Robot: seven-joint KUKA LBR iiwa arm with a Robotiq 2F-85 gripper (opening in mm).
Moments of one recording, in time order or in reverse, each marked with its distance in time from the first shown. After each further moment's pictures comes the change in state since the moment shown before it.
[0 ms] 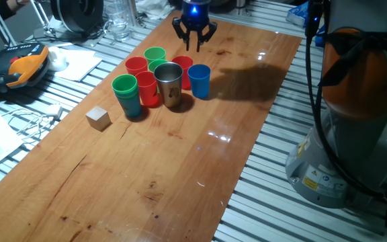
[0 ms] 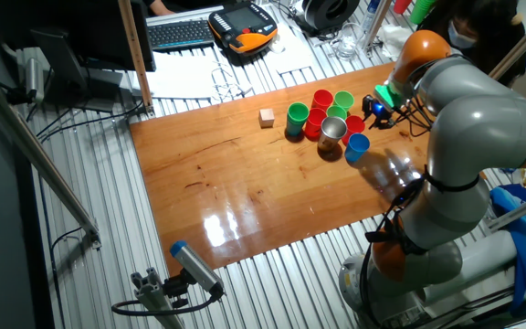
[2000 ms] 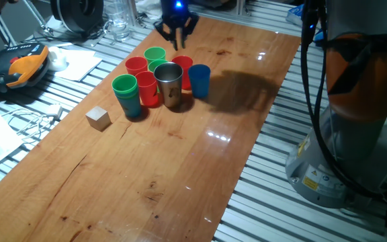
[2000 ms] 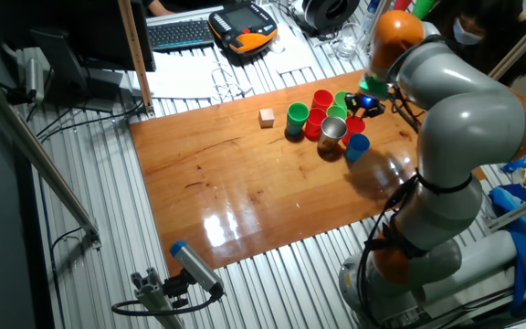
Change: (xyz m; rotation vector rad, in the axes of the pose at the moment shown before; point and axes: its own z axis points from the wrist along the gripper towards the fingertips) arm 0.035 0.025 -0.032 0.101 0.028 -0.587
